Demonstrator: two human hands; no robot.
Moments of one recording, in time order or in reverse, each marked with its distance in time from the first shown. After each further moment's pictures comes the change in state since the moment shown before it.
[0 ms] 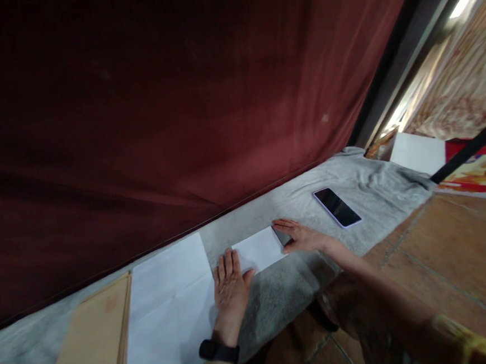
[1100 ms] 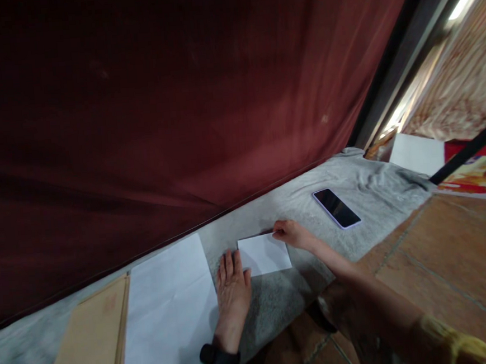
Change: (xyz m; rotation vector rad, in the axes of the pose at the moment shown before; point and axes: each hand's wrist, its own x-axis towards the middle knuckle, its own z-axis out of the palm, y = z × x) left_hand -0.001 0.010 -0.001 -0.082 0.105 -0.017; right_hand 0.028 -0.042 -0.012 0.343 0.138 0.358
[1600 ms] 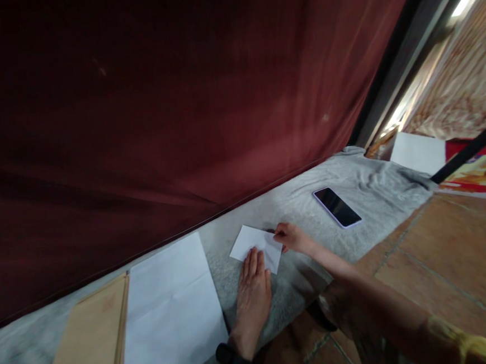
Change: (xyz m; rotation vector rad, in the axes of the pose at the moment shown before) left_hand -0.010 0.041 -0.015 -0.228 -0.067 0.259; right_hand -0.010 -0.005 0.016 0.177 -0.041 0.219
